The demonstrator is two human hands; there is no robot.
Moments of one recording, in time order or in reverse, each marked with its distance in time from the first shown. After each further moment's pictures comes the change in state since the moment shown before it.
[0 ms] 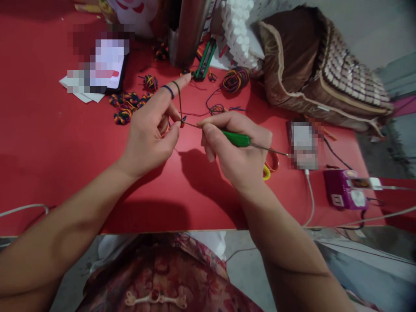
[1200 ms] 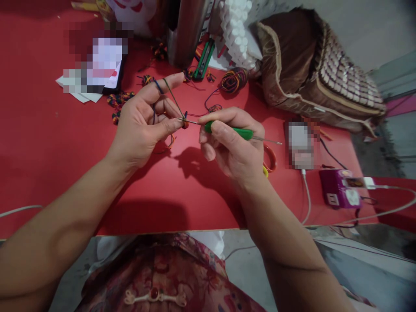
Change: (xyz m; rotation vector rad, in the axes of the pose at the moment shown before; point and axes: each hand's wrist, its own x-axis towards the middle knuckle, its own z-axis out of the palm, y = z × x) left_hand 0.012 -0.001 -0.004 -0.738 0.035 -0.456; right_hand 0.014 0.022 0.000 0.564 -0.164 0.064
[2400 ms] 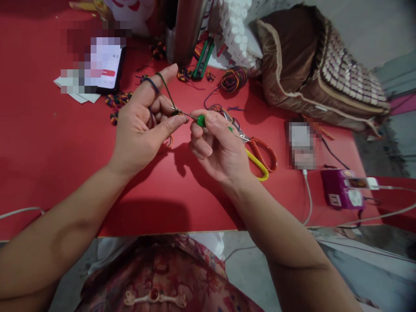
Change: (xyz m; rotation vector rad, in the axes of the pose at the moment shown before) left_hand -0.010 0.005 0.007 0.163 0.087 0.042; right_hand 0.008 0.013 0.014 0.319 0.029 0.287
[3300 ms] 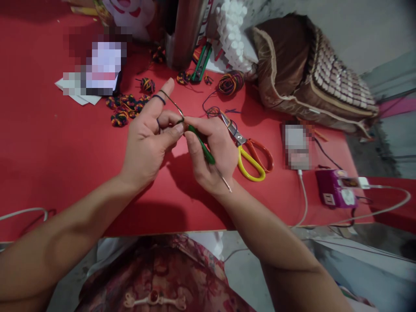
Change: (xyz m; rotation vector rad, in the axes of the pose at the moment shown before) left_hand -0.015 0.010 0.027 -0.129 0.081 -0.184; right_hand -0.032 0.001 0.012 -0.718 0.086 -0.219
